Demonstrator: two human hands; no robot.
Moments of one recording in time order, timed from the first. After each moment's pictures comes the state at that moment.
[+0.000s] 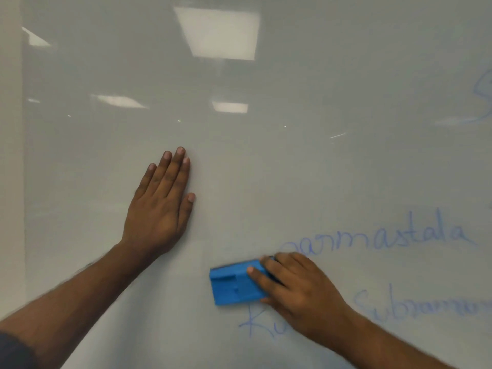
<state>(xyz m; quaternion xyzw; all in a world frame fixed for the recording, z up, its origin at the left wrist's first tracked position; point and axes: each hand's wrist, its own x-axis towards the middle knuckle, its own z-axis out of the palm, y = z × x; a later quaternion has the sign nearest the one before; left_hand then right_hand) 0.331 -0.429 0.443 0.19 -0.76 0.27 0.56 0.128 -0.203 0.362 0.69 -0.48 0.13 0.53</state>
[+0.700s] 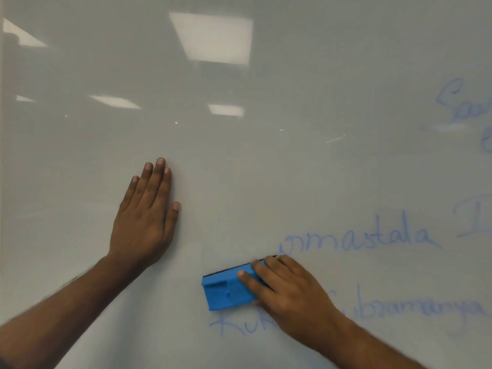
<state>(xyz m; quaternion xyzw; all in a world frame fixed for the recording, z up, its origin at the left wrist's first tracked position) 0.315 -0.401 0.427 0.22 -0.75 0.22 0.58 0.107 -0.174 0.358 0.68 -0.47 0.10 0.55</state>
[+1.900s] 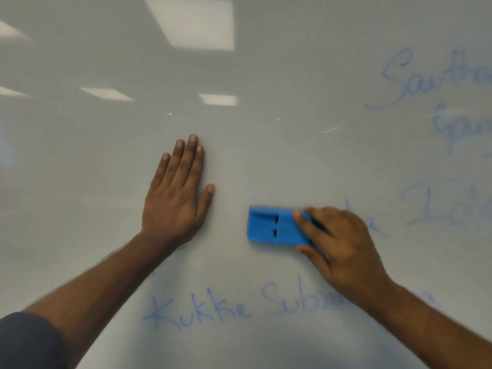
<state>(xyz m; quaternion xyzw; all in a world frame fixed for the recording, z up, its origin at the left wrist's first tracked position) 0.175 -0.300 0.452 0.19 -0.75 0.26 0.58 -0.033 -0.060 0.411 0.61 -0.52 0.23 0.55</state>
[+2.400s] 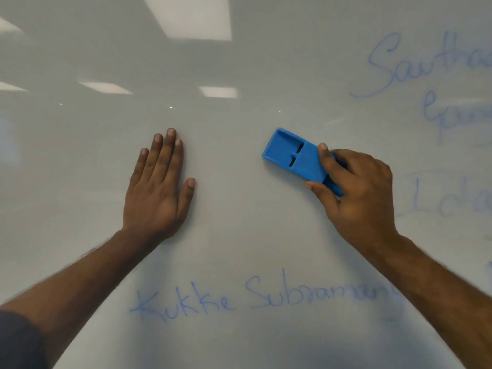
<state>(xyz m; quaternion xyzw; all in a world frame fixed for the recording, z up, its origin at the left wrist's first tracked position) 0.173 -0.297 0.450 0.21 -0.74 0.26 0.58 -0.057 -0.044 0.475 0.51 -0.55 0.33 0.57</state>
